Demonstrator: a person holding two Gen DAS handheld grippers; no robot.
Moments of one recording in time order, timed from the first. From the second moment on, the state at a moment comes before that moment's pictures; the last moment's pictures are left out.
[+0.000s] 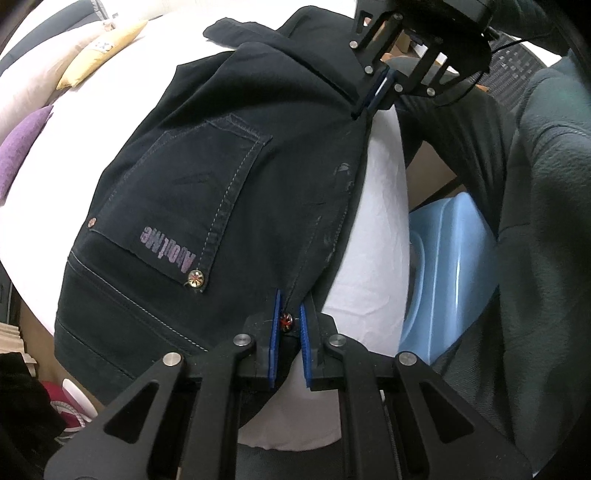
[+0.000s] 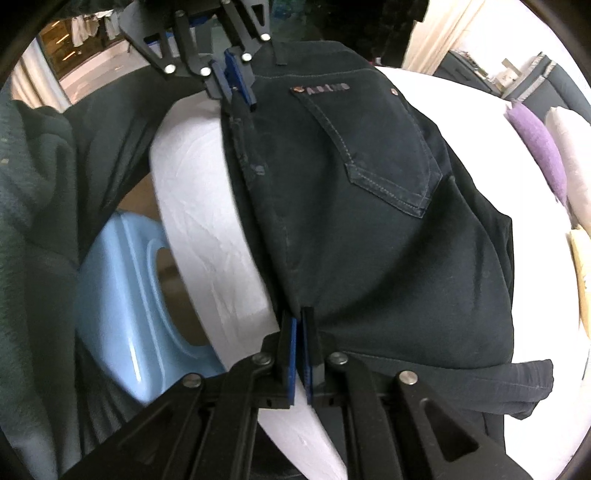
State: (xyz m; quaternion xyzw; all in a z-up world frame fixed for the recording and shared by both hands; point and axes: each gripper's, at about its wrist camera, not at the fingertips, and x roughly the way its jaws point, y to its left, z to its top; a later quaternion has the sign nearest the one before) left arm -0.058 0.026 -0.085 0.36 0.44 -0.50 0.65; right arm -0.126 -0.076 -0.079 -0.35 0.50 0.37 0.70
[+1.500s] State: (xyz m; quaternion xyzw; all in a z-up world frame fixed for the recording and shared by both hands) left arm -0.004 -0.100 -0.108 0.09 0.53 -0.44 0.72; right arm 0.017 -0.439 -0.038 0.33 0.44 -0.06 0.83
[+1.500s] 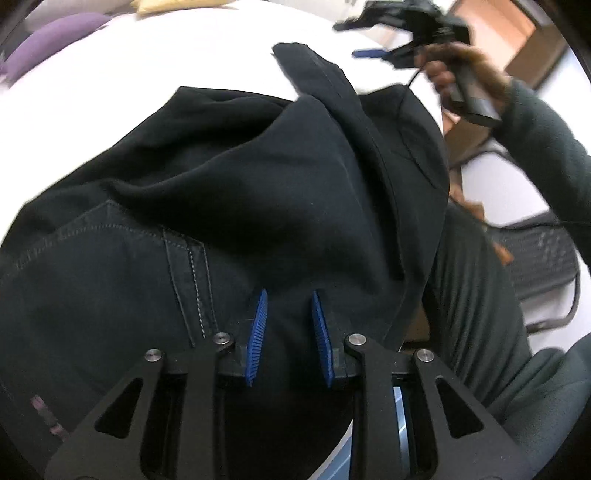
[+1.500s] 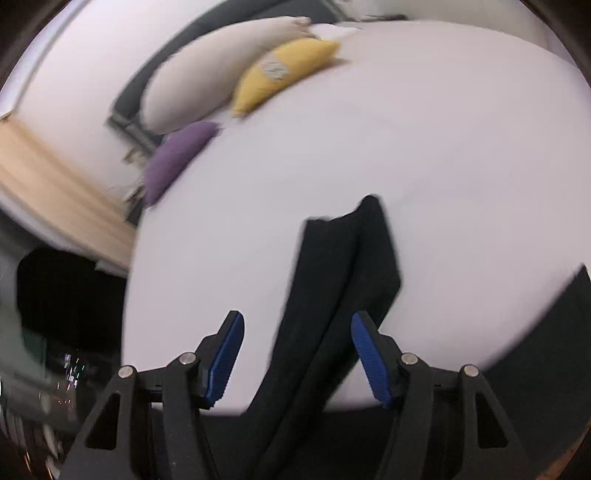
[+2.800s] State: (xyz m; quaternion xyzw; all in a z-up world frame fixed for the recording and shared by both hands) left arm 0.010 -0.073 -0.114 0.03 0.54 -0.44 0.71; right arm -0.084 -0.491 0.084 0.34 0.29 -0.09 0.89
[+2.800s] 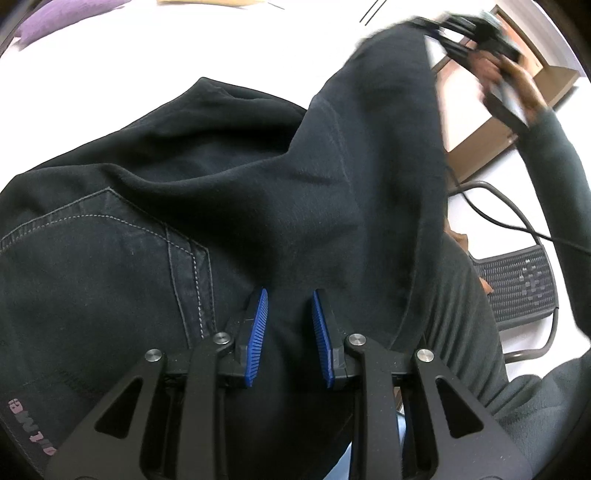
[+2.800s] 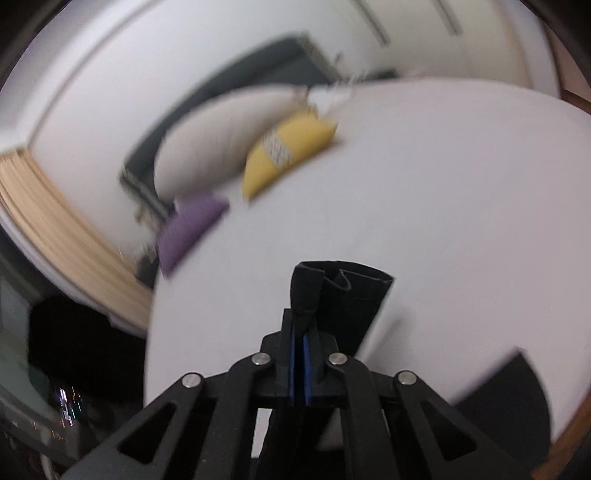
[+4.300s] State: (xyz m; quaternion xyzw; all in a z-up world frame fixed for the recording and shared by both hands) left arm 0.030 -0.036 -0.116 -0.06 0.57 -0.40 0.72; right arm -0.312 -0.551 -0.142 0.65 0.23 -0.23 0.68
